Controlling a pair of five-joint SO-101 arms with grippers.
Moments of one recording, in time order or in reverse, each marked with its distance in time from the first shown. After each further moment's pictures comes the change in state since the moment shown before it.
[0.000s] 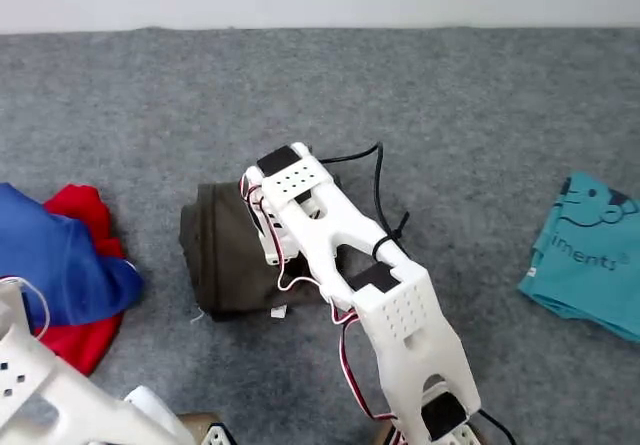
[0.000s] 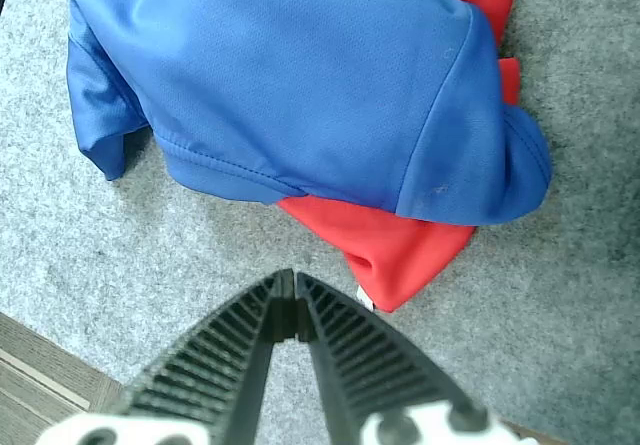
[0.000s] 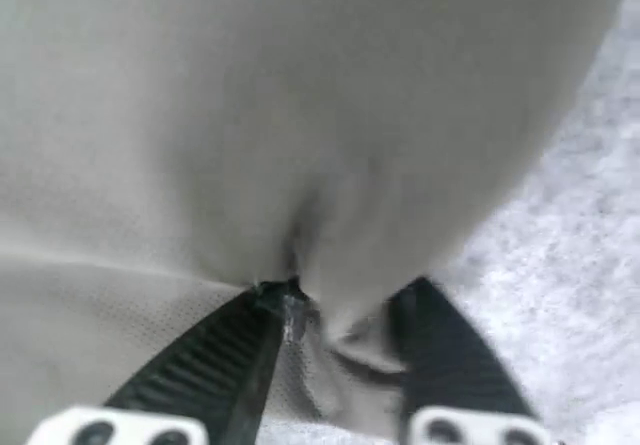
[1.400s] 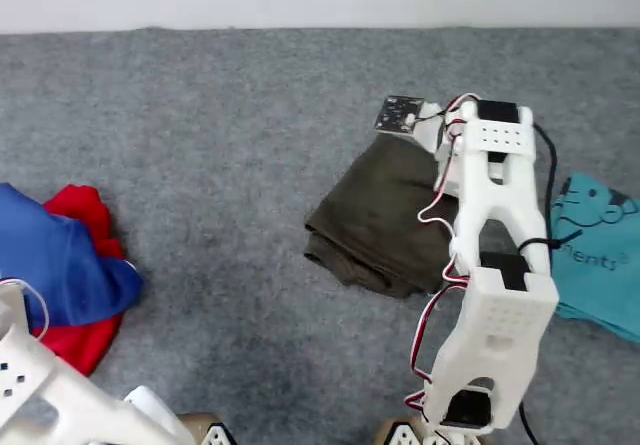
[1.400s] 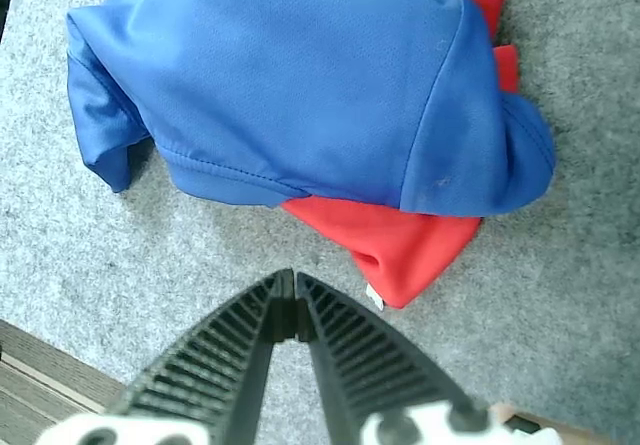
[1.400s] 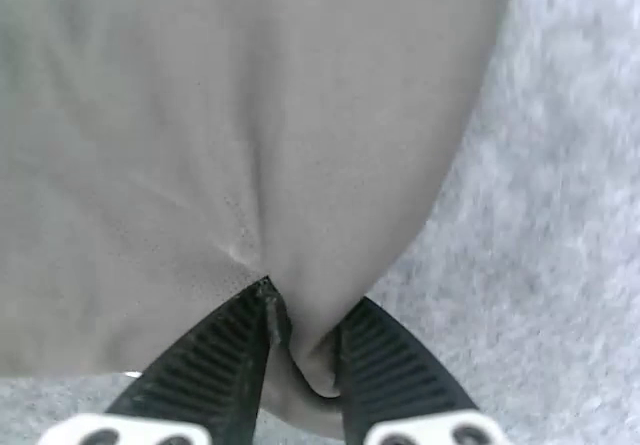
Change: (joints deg) left arm 0.0 0.0 0.0 0.0 -3.6; right arm 39.4 -15.4 8.0 -24.3 104.8
